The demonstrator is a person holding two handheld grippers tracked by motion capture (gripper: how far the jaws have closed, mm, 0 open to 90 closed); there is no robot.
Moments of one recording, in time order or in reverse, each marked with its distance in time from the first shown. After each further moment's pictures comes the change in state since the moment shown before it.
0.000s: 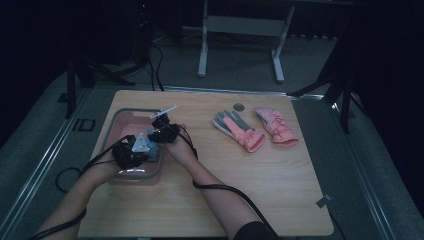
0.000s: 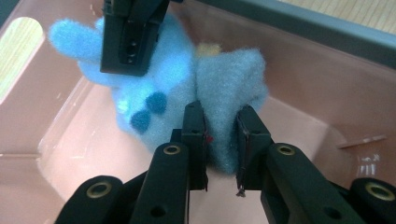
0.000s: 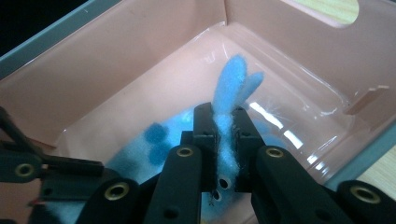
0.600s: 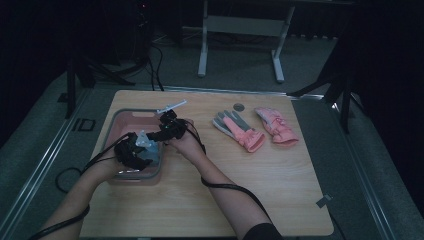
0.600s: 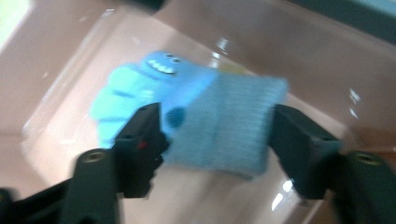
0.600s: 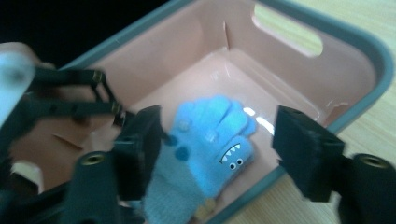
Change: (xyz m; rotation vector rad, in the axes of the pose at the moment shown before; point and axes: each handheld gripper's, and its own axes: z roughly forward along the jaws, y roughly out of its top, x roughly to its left) left arm 0.010 0.001 0.003 0.053 0.003 -0.135; right arm -0.007 0.003 -0.039 -0.085 0.057 -0.021
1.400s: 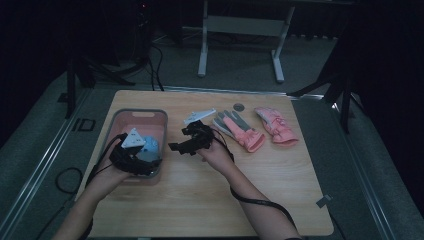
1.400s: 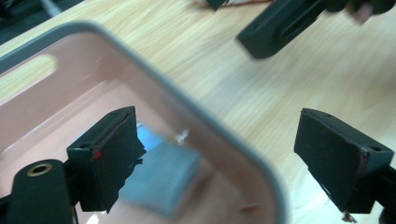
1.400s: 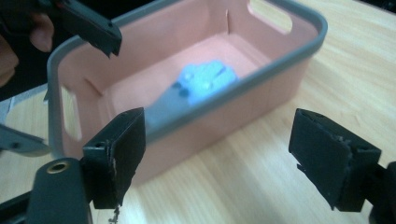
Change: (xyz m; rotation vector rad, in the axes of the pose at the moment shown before) left arm -0.043 0.018 -0.055 -0.301 -0.072 -0.173; right arm -0.010 -0.047 -0.075 -0.030 0.024 -0.113
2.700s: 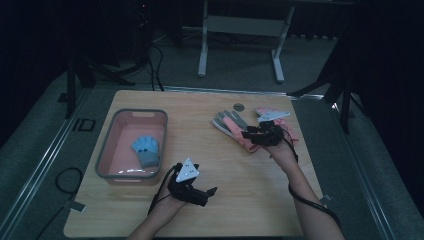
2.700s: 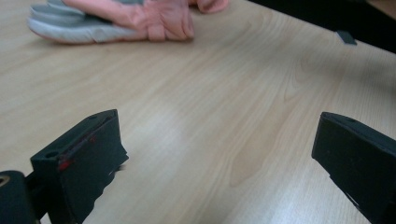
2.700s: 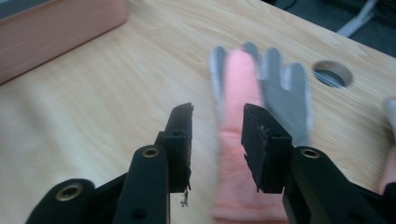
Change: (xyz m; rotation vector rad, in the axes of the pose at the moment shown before) left arm -0.126 -0.006 0.095 -0.199 -0.187 -0.039; right arm -0.108 -0.092 -0.145 -0.005 -0.318 0.045
